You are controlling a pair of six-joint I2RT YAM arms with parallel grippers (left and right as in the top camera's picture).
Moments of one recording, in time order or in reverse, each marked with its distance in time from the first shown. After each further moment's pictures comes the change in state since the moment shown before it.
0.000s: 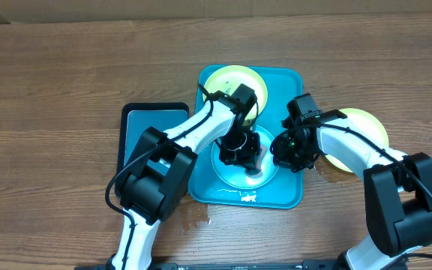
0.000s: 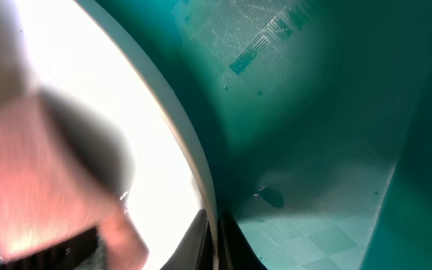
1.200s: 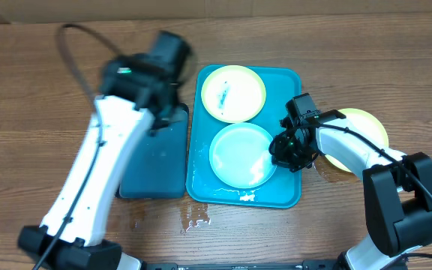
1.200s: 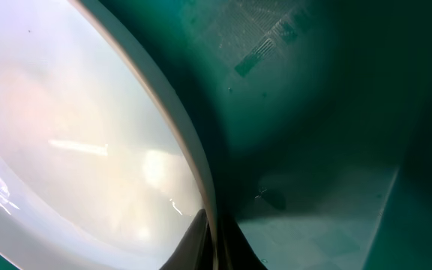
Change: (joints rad) left arm 0.237 -0.509 0.290 -0.521 -0.752 -0.058; right arm 0.005 0.000 0.000 0.011 -0.010 0.001
